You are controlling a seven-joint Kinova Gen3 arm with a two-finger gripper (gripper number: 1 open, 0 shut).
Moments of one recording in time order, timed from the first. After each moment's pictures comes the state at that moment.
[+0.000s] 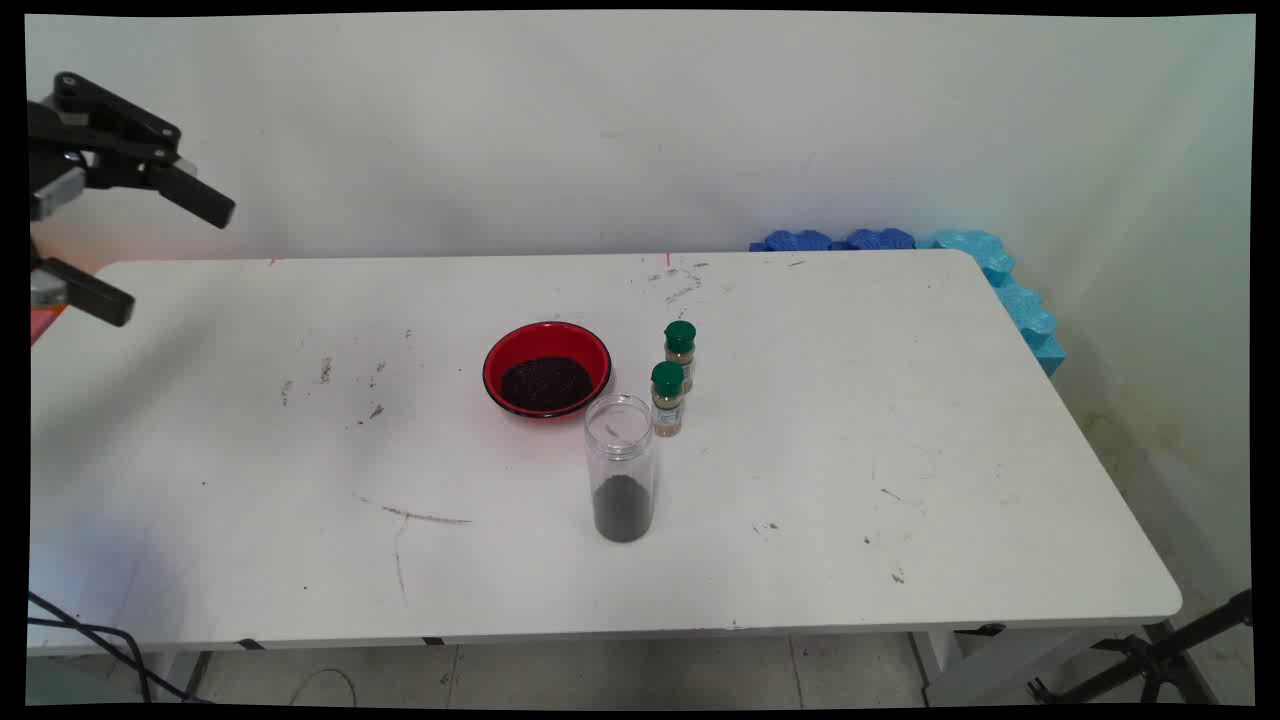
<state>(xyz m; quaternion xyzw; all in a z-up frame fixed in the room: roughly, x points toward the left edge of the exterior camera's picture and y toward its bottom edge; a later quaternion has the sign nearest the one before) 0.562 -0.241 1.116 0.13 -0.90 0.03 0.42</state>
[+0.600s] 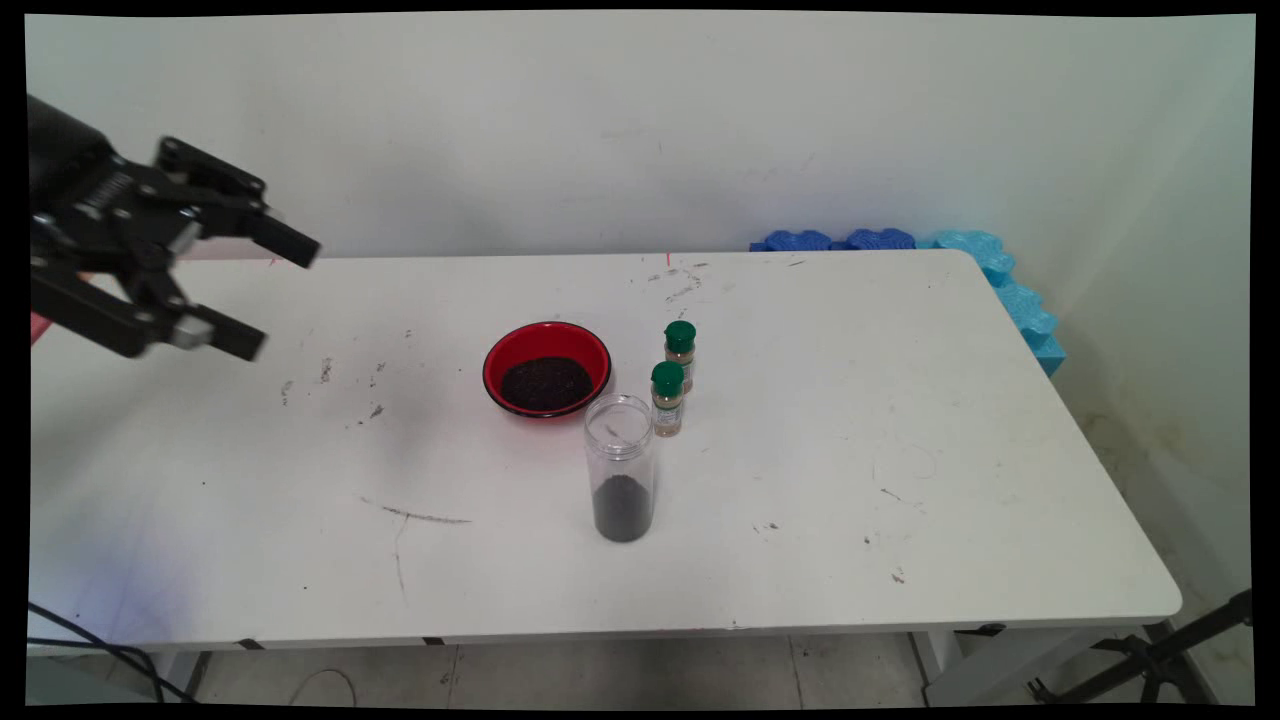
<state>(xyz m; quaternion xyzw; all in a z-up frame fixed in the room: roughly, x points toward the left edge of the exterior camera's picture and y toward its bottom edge) 0.525 -0.246 1.073 0.19 -0.89 0.05 0.41</state>
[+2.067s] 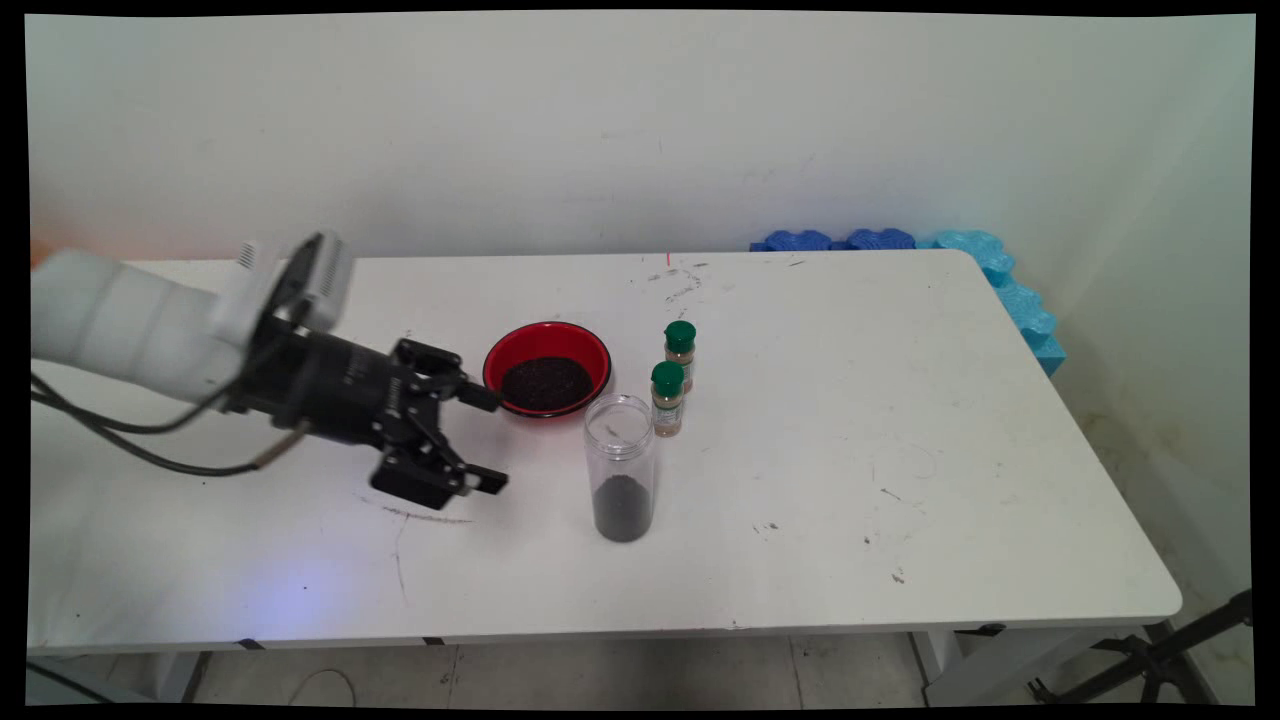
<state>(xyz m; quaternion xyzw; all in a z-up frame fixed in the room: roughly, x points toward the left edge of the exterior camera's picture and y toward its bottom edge) 0.433 -0.268 0.882 0.25 -0.88 0.08 0.40</state>
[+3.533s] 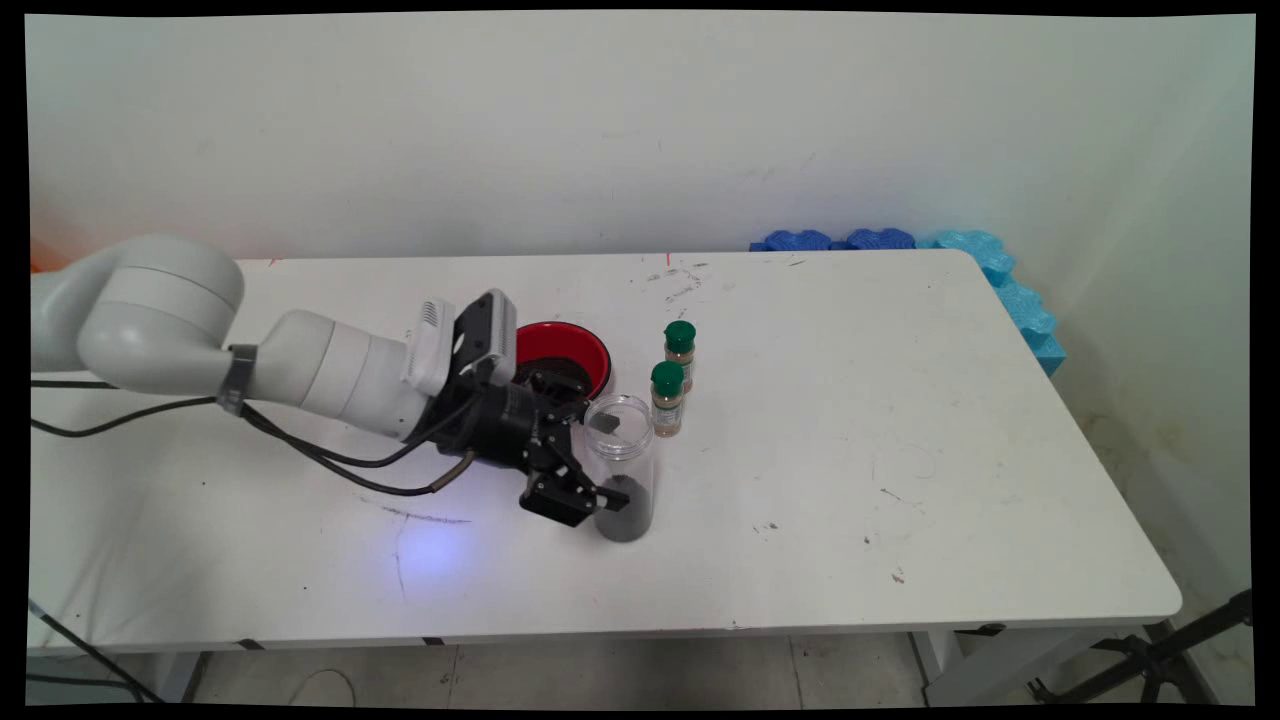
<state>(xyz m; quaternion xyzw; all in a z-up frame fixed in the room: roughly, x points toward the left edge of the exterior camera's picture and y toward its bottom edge) 0.355 -0.322 0.809 0.21 -0.88 0.09 0.42</state>
